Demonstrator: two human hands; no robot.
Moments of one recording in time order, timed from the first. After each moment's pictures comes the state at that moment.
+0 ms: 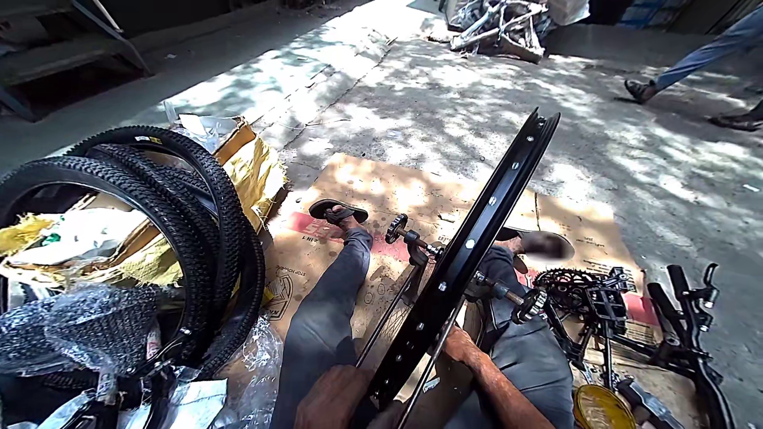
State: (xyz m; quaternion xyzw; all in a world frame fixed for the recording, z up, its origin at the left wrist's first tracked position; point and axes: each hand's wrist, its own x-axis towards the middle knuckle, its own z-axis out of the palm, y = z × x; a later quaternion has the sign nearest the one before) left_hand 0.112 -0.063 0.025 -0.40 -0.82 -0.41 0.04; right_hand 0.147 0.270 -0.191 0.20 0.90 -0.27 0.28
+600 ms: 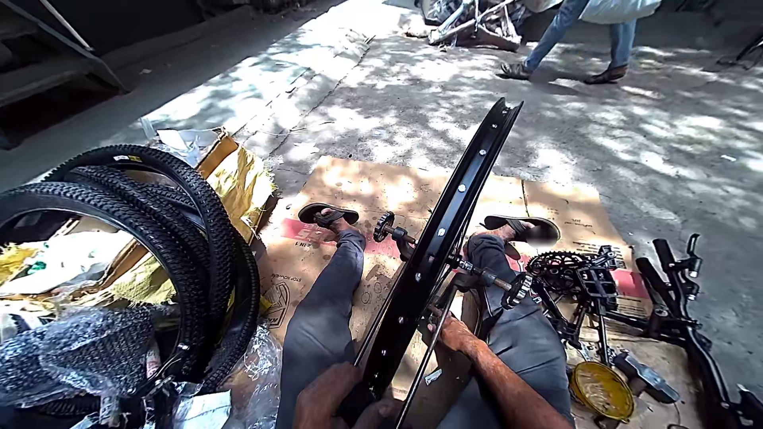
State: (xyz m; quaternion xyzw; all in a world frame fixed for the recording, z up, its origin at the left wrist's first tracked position) left_hand 0.104 -0.070 0.014 -0.40 -0.80 -0.45 0.00; right_hand 0.147 0.273 -0.204 0.18 0.91 -0.25 0.28
